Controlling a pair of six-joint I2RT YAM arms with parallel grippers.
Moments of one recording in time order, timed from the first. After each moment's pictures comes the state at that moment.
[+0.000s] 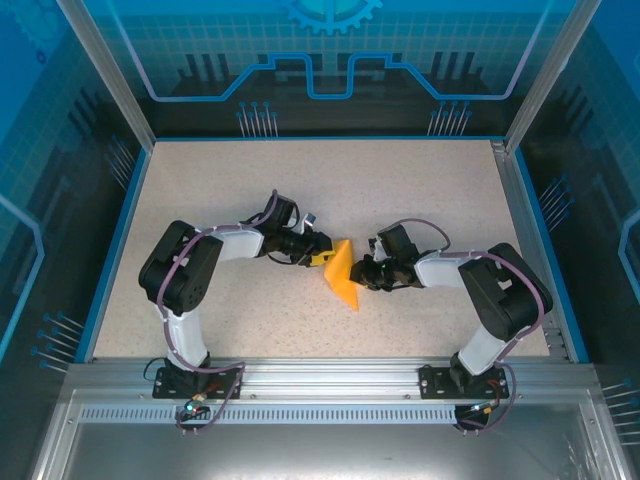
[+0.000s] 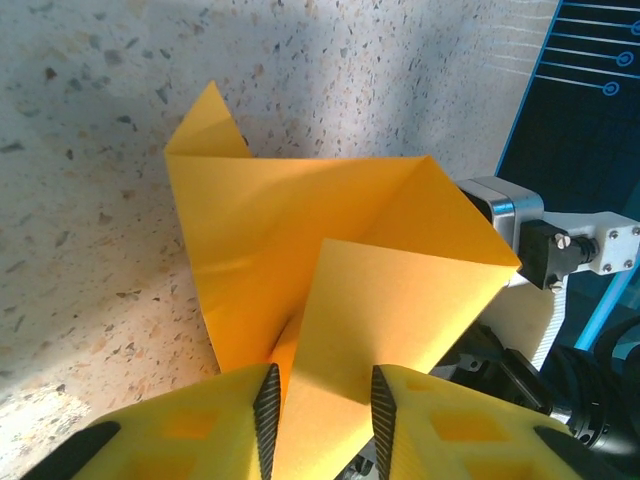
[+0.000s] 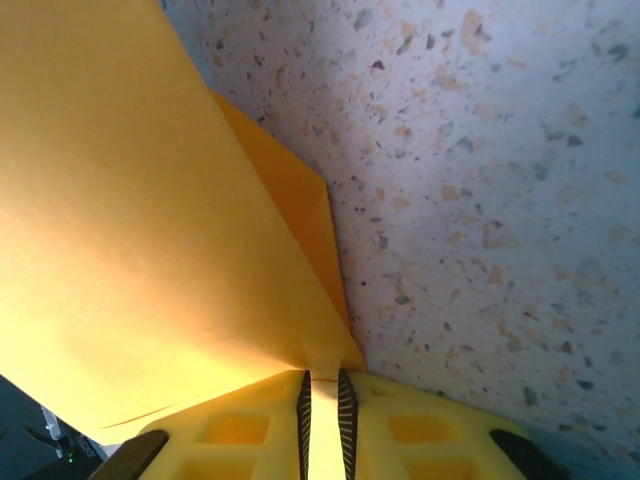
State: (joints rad) left arm -0.42 1.89 0.99 -0.01 0.82 -0.97; right arm 0.48 1.67 0.66 0.01 -0.49 0.82
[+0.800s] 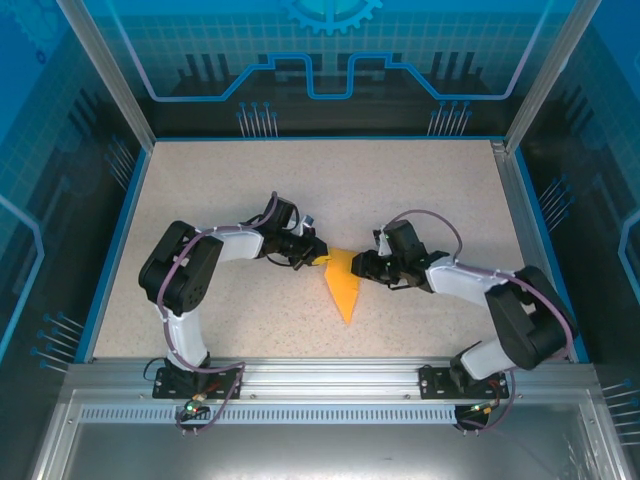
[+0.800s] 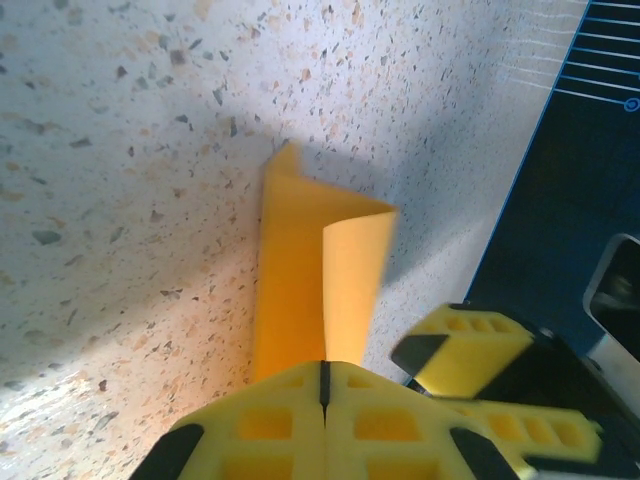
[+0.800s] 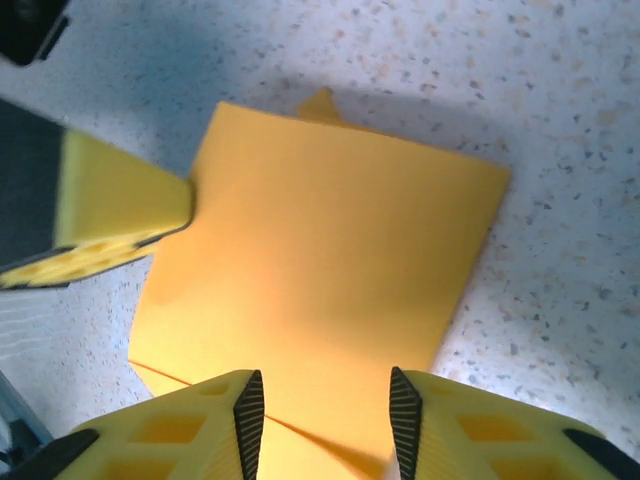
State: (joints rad) left arm -0.42 1.89 0.98 -0.02 0.78 -0.98; right arm 0.52 1.45 0.65 -0.08 -0.34 0.70
